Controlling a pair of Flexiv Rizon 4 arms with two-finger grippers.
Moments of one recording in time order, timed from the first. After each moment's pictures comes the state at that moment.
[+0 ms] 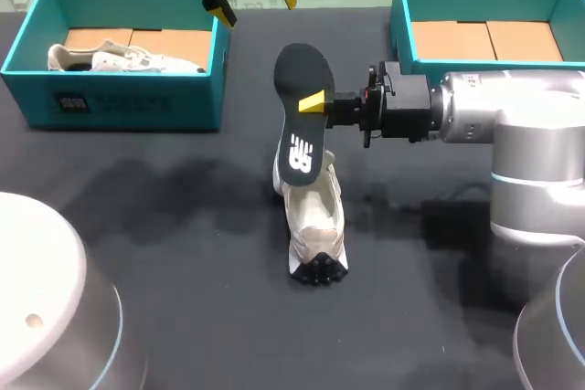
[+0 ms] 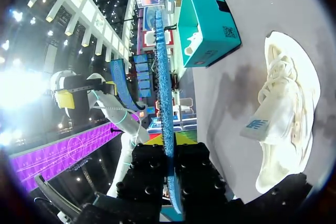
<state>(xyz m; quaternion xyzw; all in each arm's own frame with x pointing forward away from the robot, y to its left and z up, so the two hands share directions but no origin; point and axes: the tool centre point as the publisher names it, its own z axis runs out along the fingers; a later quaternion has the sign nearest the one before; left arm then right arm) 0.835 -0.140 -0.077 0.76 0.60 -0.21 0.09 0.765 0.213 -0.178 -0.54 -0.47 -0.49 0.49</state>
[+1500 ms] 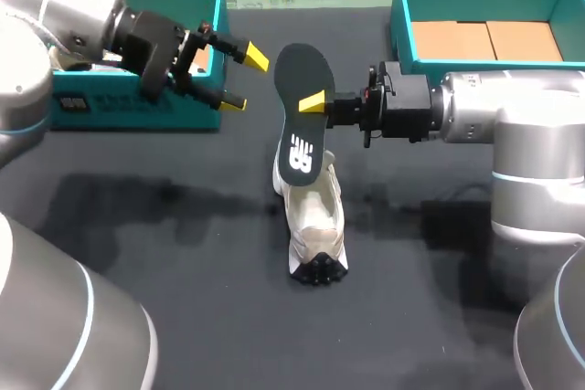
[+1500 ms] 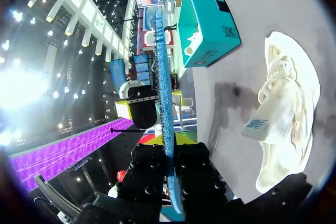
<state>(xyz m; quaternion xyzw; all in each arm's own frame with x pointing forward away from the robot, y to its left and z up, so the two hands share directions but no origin) 0.814 -0.129 -0.171 0.63 0.54 -0.41 0.37 0.765 0.213 -0.177 -0.54 -0.47 -0.49 0.49</state>
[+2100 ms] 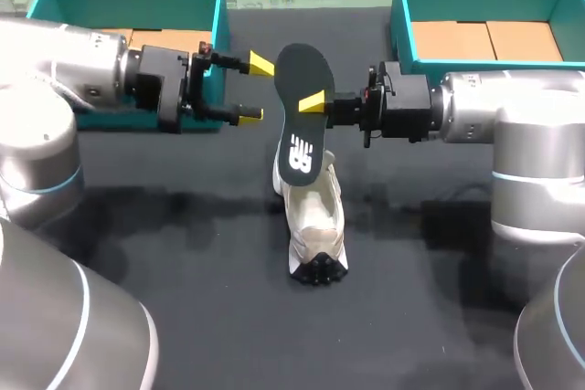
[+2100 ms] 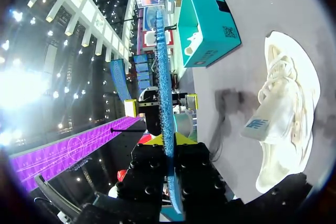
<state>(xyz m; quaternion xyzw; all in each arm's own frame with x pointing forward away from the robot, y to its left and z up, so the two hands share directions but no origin) 0.812 -0.144 -0.184 0.54 0.55 -0.45 0.45 0.765 0.213 -0.177 -0.54 -0.47 -0.49 0.49</state>
